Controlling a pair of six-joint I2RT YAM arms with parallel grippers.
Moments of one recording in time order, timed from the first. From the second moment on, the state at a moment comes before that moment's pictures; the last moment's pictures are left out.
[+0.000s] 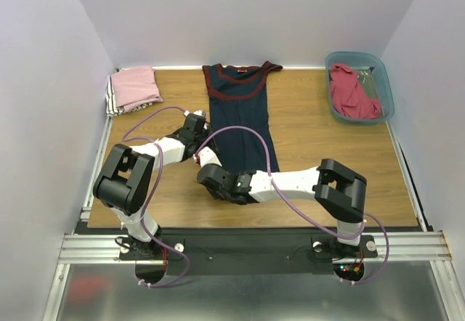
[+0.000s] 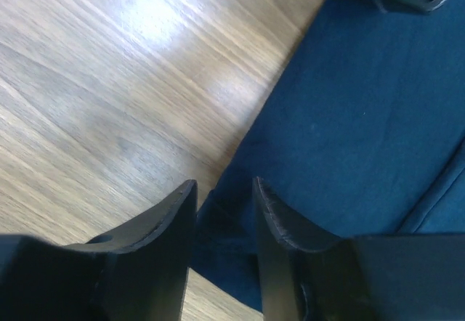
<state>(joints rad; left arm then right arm) -0.42 1.67 0.85 -0.03 0.09 -0.66 1.24 1.88 1.24 -0.21 0.47 0.37</state>
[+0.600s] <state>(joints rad) -0.42 1.74 0.89 0.03 0.16 -0.65 1.25 1.88 1.24 -0.26 0.45 0.37</state>
